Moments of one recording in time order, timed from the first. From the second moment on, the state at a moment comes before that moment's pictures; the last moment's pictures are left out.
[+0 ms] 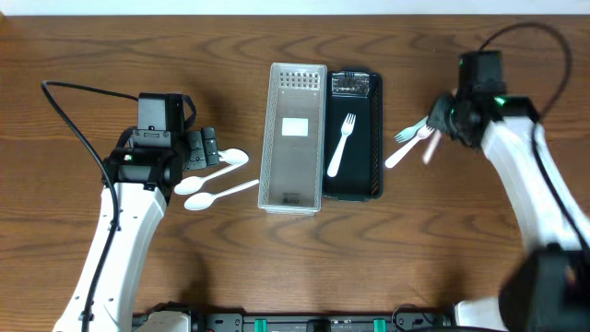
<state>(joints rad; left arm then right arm) -0.08 1.31 1.07 -0.78 -0.15 -0.19 0.06 1.57 1.30 -0.70 0.01 0.41</state>
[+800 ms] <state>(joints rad) -0.08 1.31 1.07 -0.78 -0.15 -0.19 0.36 1.72 1.33 -0.62 0.01 0.42</state>
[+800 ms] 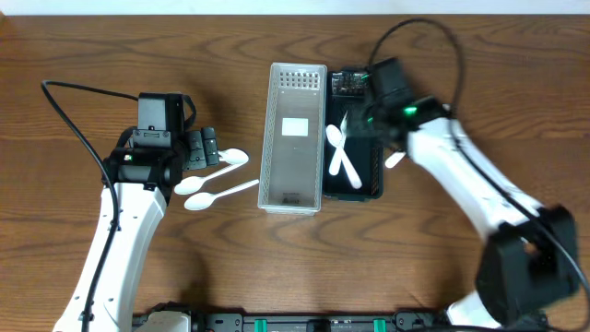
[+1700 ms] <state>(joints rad) -0.08 1.31 1.07 -0.78 -0.15 -0.19 0.07 2.02 1.32 -0.69 0.08 0.54</state>
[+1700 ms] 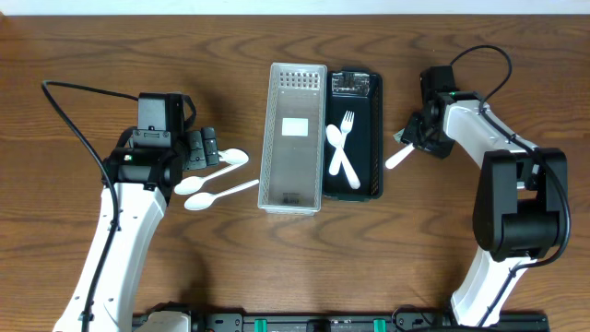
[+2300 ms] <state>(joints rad) -0.08 1.31 1.07 -0.78 -0.15 -0.19 0.07 1.98 1.32 -0.80 0.15 0.51</state>
